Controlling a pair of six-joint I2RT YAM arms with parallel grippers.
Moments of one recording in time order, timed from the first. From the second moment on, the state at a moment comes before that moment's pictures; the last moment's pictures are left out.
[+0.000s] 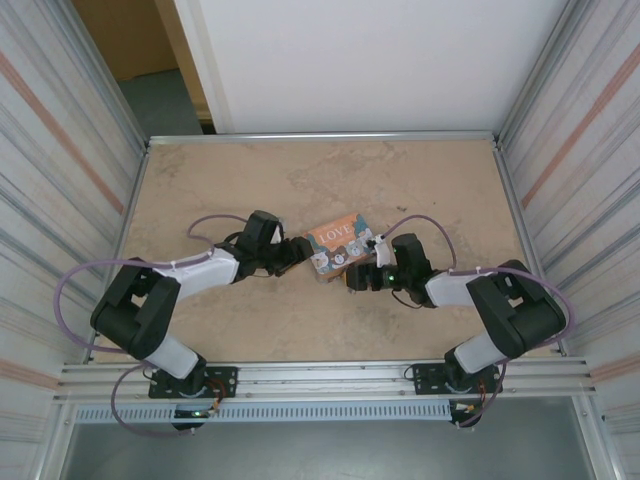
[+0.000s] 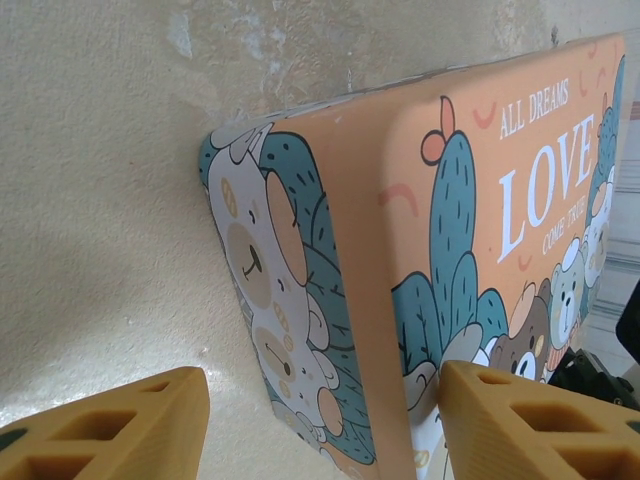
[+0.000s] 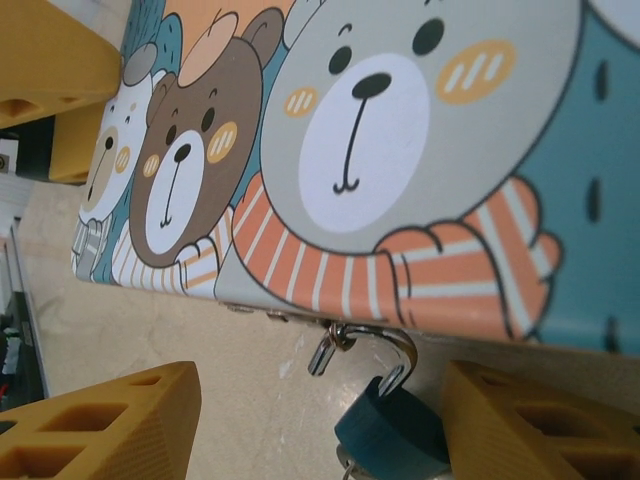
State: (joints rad) left arm -0.56 1.55 0.75 -0.03 0.35 -0.93; right arm 0.48 1.51 0.41 0.41 -0.58 0.46
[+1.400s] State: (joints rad) left arm -0.56 1.56 0.75 -0.01 0.35 -0.91; right arm 0.48 1.55 0.43 0.41 -0.60 0.46
